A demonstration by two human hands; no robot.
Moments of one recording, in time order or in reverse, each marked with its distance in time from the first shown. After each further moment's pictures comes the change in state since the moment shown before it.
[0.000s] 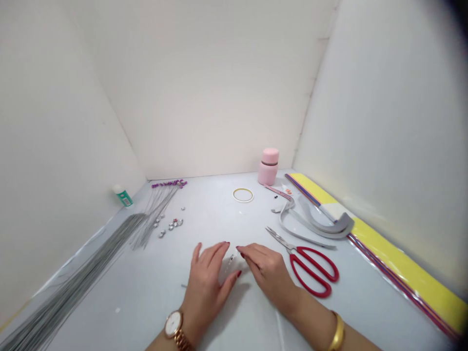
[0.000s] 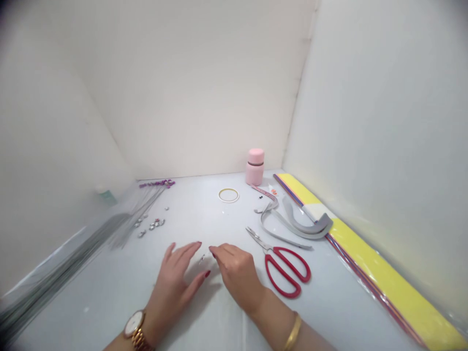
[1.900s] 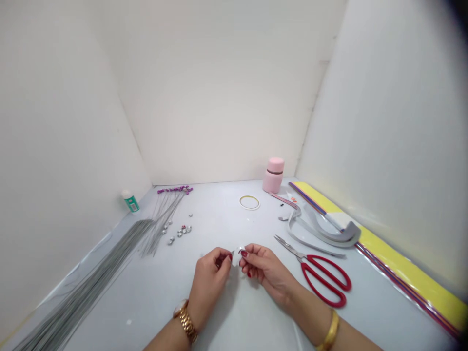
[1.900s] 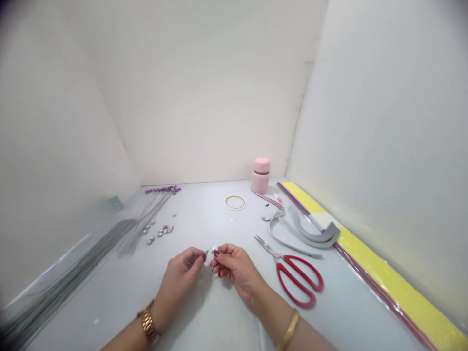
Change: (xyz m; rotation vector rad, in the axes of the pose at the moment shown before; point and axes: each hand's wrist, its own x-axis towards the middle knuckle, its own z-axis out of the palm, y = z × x) left_hand 0.023 -0.021 -0.013 0.230 -0.092 -0.093; right_hand 0.027 -0.011 0.025 1.054 -0.094 0.698
